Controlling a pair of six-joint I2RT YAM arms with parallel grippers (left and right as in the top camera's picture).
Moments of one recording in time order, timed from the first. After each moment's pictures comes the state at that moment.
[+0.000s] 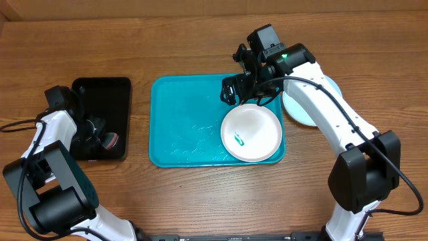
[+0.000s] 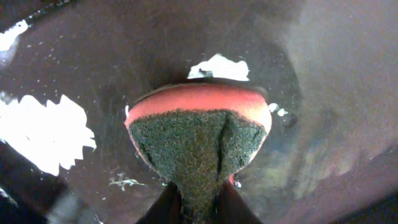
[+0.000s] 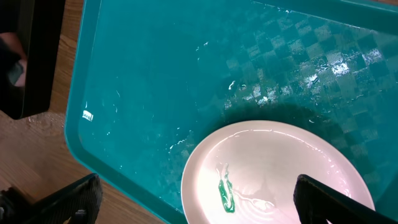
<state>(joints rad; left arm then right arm) 0.46 1.84 1.11 -0.67 0.05 -0.66 0.42 1.94 1.72 -1.02 -0.36 0.15</state>
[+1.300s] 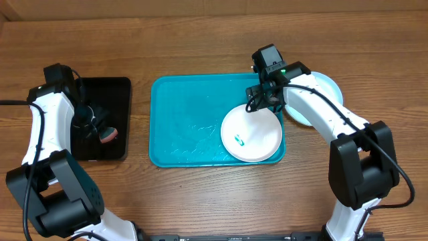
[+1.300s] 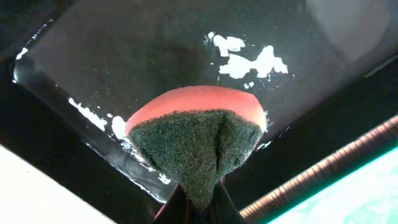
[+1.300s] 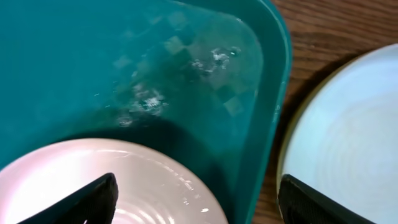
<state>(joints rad) 0.38 1.80 1.35 -1.02 0.03 -0.54 0.39 1.96 1.48 -0.82 0.11 0.15</state>
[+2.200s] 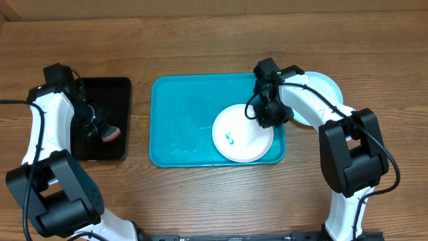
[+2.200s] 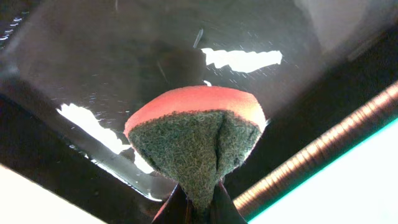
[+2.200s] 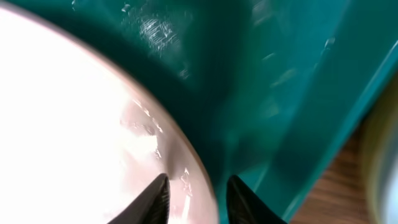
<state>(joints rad) 0.38 1.80 1.35 -1.02 0.08 -0.49 0.37 2.06 1.46 -1.00 -0.03 0.10</state>
